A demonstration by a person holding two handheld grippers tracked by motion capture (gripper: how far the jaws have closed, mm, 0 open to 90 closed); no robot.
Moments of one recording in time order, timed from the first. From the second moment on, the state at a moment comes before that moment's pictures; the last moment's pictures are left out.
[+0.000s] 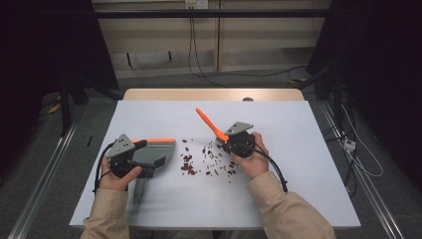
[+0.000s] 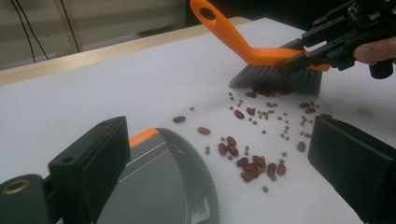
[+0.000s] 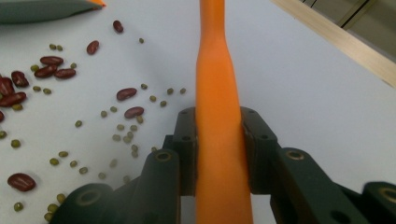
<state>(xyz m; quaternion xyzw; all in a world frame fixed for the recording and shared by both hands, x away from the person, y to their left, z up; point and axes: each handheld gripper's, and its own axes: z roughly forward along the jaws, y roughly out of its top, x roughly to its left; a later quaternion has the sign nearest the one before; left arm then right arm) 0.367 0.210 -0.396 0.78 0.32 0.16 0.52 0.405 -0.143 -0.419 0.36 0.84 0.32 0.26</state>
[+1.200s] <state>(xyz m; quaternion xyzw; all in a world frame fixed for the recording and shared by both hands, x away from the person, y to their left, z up) 0.360 0.224 -0.399 0.77 0.34 0.16 0.52 0.491 -0.117 -0.415 0.23 0.86 0.40 0.23</state>
